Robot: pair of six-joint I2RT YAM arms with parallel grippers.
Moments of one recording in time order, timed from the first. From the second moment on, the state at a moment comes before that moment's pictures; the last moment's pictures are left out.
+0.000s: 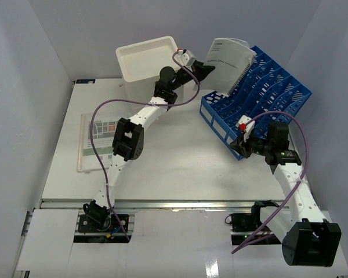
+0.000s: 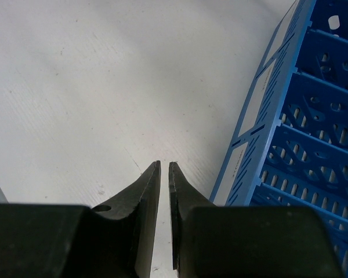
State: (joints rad) left arm -0.53 2.59 2.35 0.73 0.60 -0.27; right arm 0.02 0.94 0.70 -0.41 -0.82 -0.61
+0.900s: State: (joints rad) left arm -0.53 2.35 2.16 0.67 0.59 -0.22; right arm 0.02 0.96 0.69 -0.41 -0.81 -0.61
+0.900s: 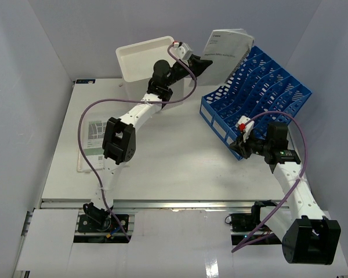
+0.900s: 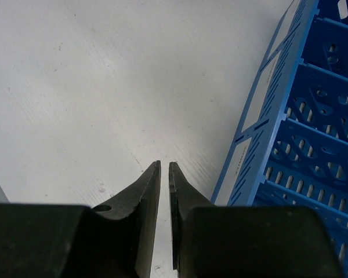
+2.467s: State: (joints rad) left arm -0.79 2.27 2.00 0.78 0.28 -0.07; right arm -0.03 0.77 0.61 -0.56 -0.59 -0.62
